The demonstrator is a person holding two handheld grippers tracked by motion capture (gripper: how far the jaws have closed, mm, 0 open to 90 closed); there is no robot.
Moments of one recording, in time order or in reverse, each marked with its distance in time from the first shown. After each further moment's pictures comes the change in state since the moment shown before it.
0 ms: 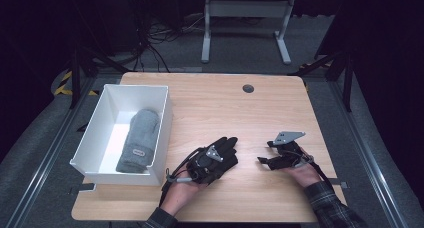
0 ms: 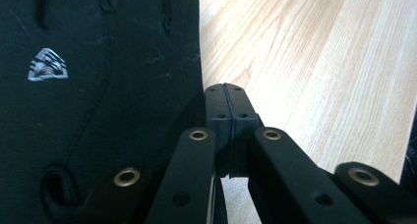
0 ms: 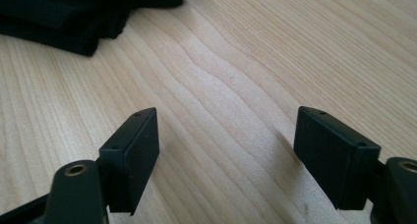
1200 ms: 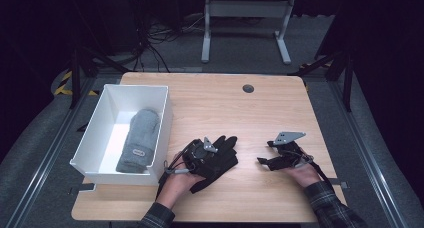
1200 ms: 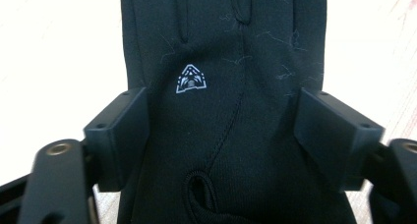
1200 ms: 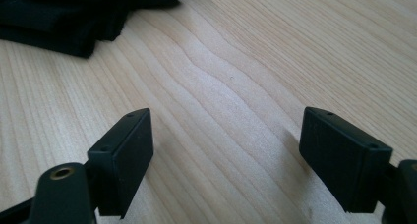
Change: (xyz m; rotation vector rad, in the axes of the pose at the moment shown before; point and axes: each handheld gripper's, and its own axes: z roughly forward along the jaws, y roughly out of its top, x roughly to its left) left arm 0.028 -0.002 0.011 0.024 0.178 0.010; right arm -0.002 -0.003 0.002 -0.019 0.009 0.017
